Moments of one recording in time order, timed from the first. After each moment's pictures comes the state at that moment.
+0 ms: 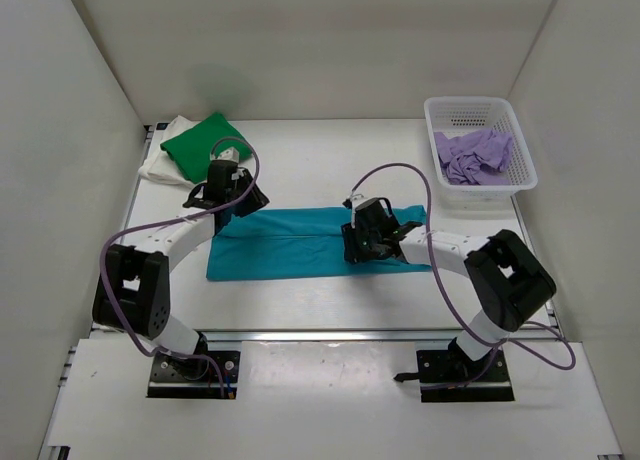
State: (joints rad) left arm -0.26 1.52 0.93 -0.07 0.07 -0.61; right arm 0.64 1.60 0.83 -0.11 -0.09 0.26
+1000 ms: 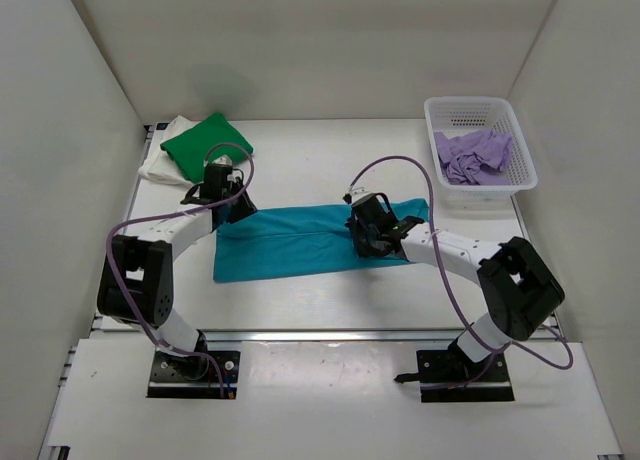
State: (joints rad) left arm -0.20 1.58 0.93 -0.14 0.03 -0.57; right arm 0.69 1.57 0.90 -0.26 0.10 0.23
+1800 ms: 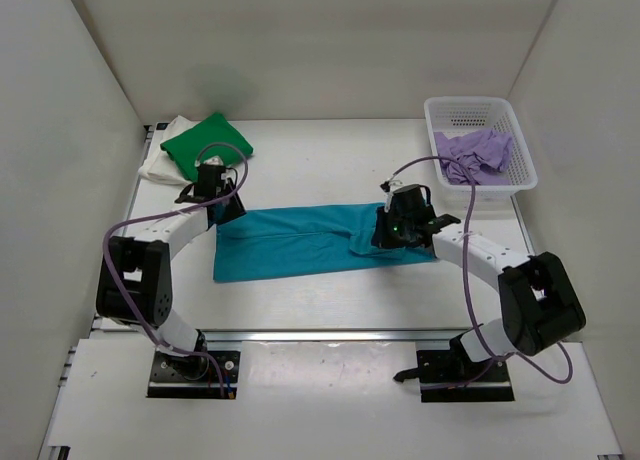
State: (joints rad) left arm -0.15 1.57 0.94 -0.22 -0.08 -0.49; right arm 0.46 1.43 0.80 -0.24 -0.19 0.31
